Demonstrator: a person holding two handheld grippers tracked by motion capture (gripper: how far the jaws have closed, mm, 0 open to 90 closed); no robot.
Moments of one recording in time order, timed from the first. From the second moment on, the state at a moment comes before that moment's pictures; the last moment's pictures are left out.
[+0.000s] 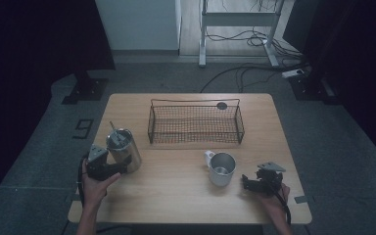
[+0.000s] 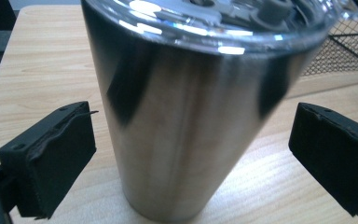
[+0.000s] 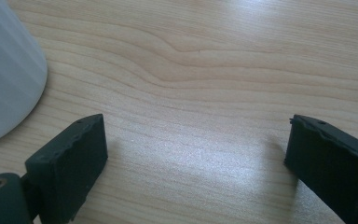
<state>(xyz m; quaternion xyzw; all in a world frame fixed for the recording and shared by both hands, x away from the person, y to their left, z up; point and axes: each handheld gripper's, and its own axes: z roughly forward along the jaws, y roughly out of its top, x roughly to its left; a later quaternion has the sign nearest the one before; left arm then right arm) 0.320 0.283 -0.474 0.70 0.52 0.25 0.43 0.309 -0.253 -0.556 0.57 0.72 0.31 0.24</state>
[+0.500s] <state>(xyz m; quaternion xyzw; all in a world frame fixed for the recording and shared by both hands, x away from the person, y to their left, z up) 0.338 0.280 -0.476 0.70 0.52 0.24 0.43 0.308 -0.253 -0.556 0.57 0.72 0.31 0.24</state>
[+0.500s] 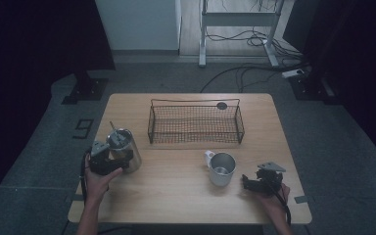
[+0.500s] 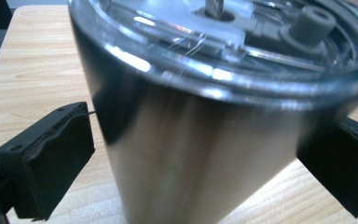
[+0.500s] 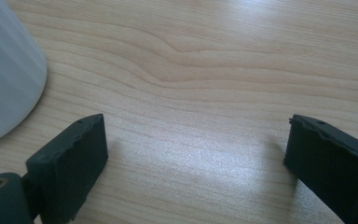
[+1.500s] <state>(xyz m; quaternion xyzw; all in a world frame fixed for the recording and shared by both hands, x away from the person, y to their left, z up) 0.358 0.270 -0.481 0.70 0.51 0.27 0.43 0.308 -0.253 -0.556 0.57 0.72 0.32 0.24</state>
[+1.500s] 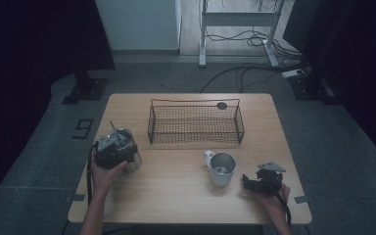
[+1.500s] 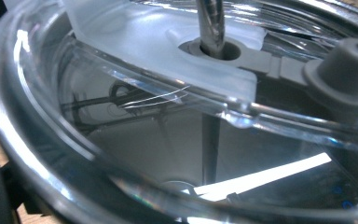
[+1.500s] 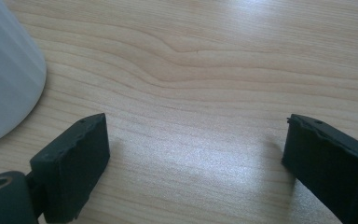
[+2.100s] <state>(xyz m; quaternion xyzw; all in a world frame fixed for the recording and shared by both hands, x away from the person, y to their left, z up) 0.352 0.271 -0.477 0.69 0.49 0.26 0.46 0.308 -0.254 -0.556 0.57 0.72 0.32 0.24</state>
